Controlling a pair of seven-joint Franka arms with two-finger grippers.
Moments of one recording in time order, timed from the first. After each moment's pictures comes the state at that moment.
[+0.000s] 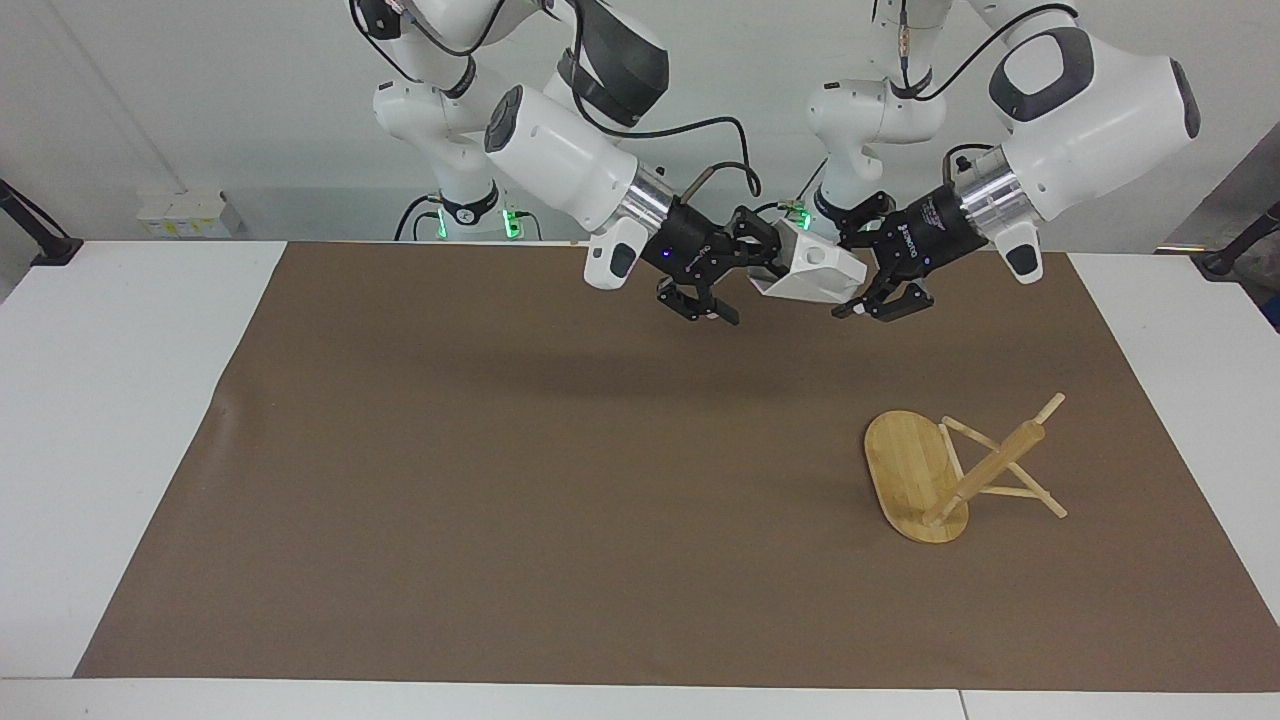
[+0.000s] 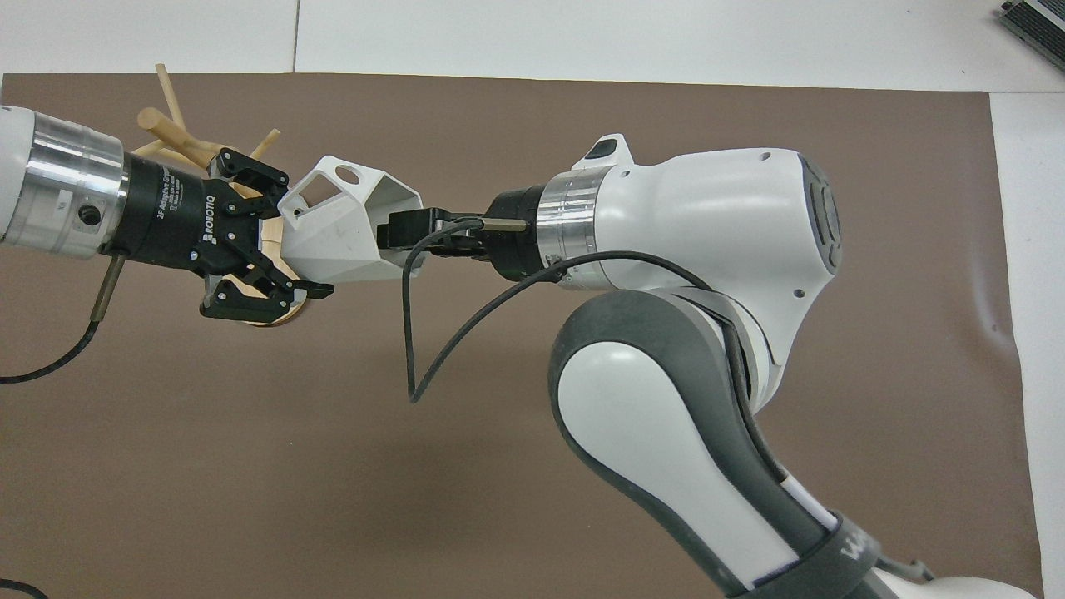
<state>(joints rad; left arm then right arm) -0.14 0.05 -0.02 -1.64 -0.72 1.68 -1.80 0.21 0.26 0.39 -1.58 0.80 2.34 0.12</state>
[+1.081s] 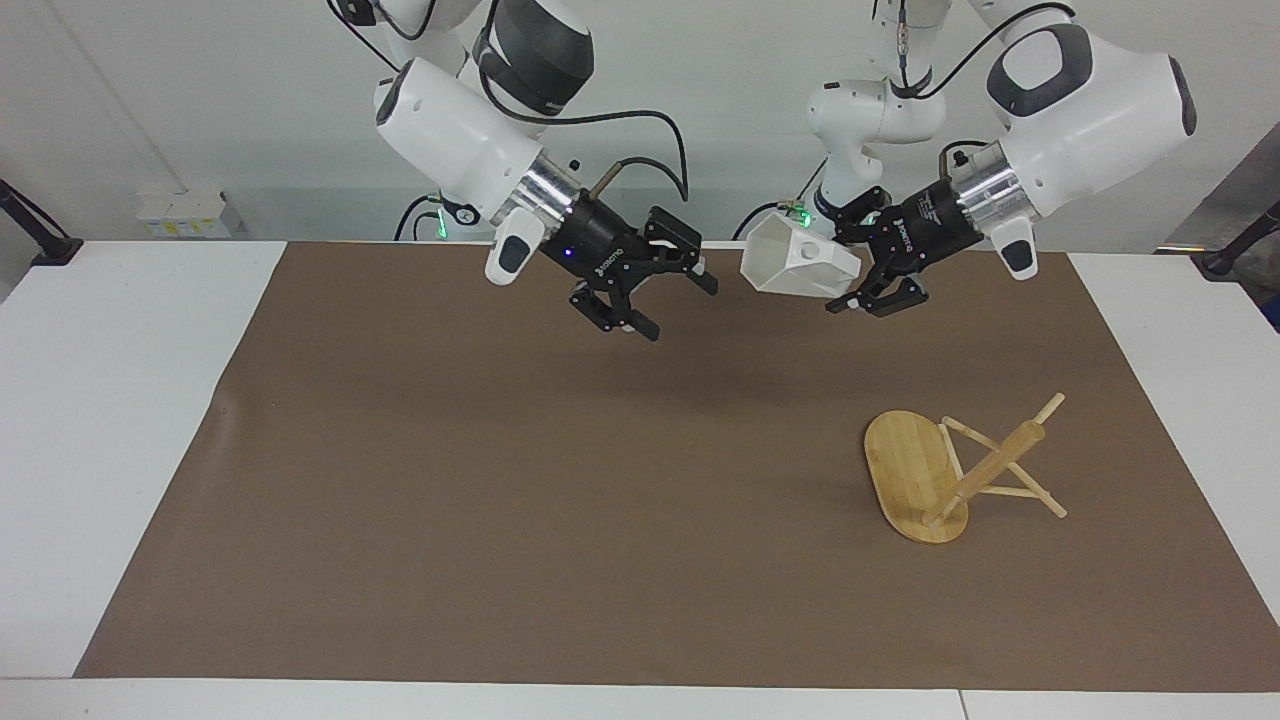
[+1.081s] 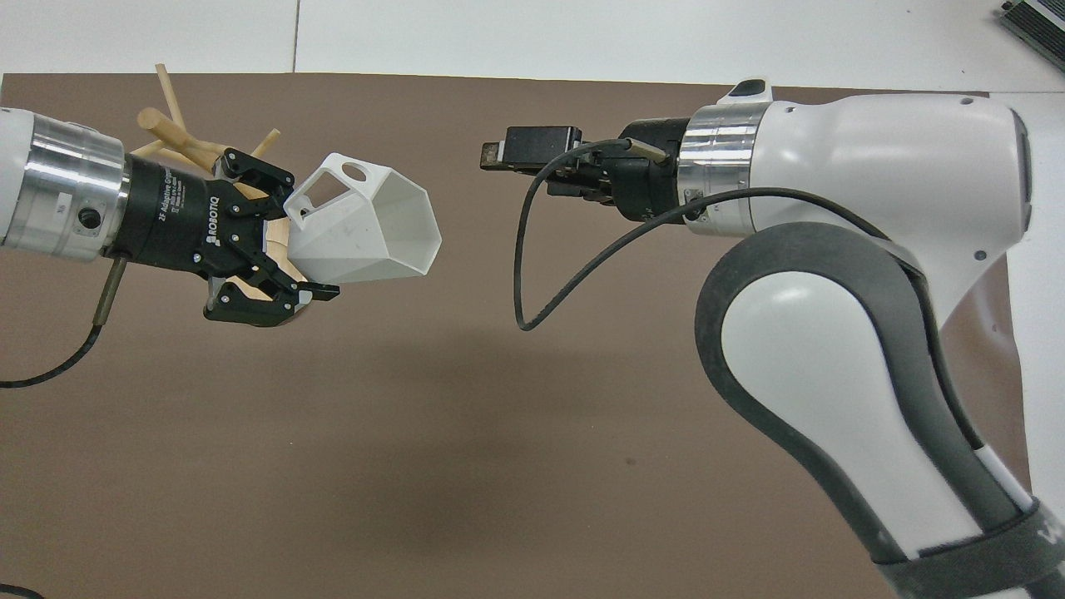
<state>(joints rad) -0.14 0.04 -0.03 -1.65 -0.75 1.68 -1.80 0.06 0.20 0.38 -1.57 0.80 2.28 0.12</state>
